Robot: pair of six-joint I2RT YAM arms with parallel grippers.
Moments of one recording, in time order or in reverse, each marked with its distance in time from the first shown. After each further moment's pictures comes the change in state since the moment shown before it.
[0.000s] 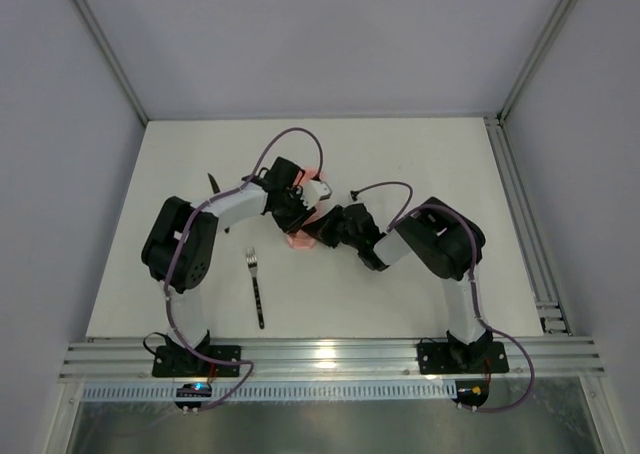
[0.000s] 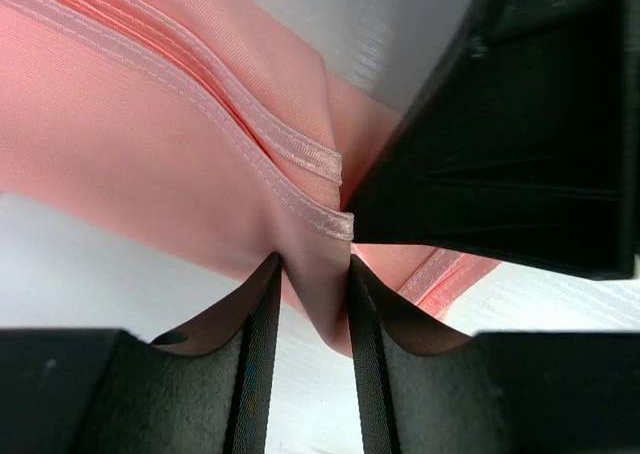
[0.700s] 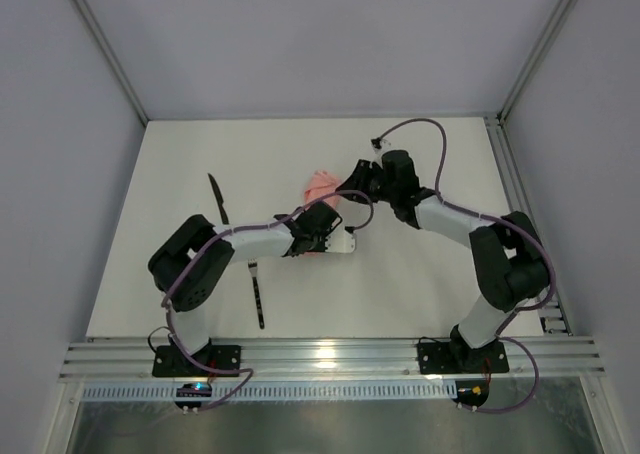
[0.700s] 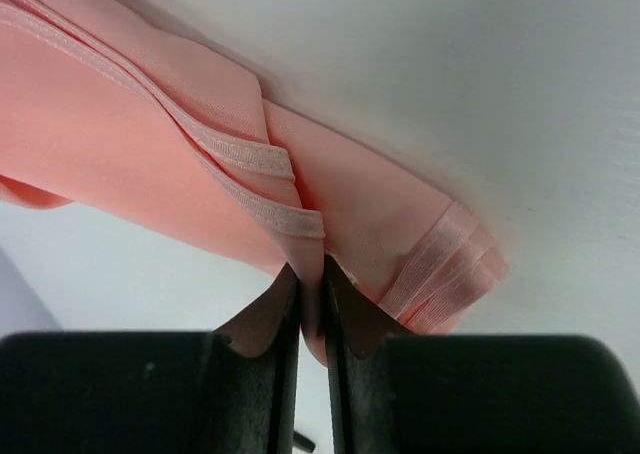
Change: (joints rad) left arm -0.285 -0.059 -0.180 0.187 -0.446 0.328; right arm -0.259 -0.377 0.135 -0.616 -0.191 -0.618
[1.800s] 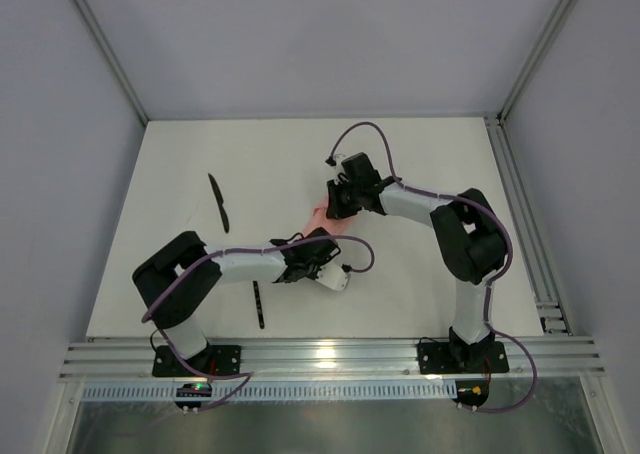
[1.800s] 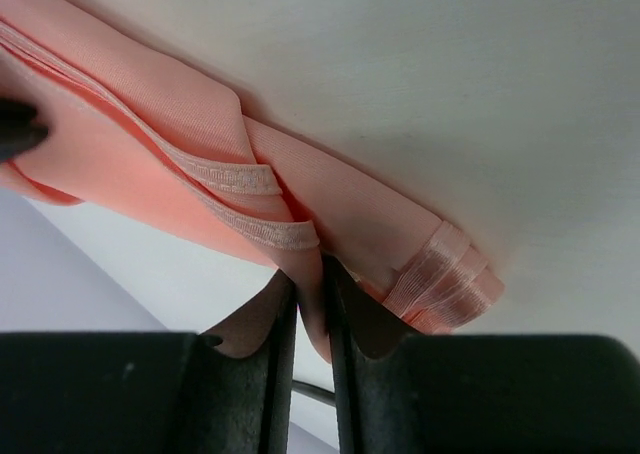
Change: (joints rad) left arm -0.161 -0.132 -0.224 0.055 -0.112 0.291; right arm 0.130 0.239 0.342 -0.438 0.058 -0.444
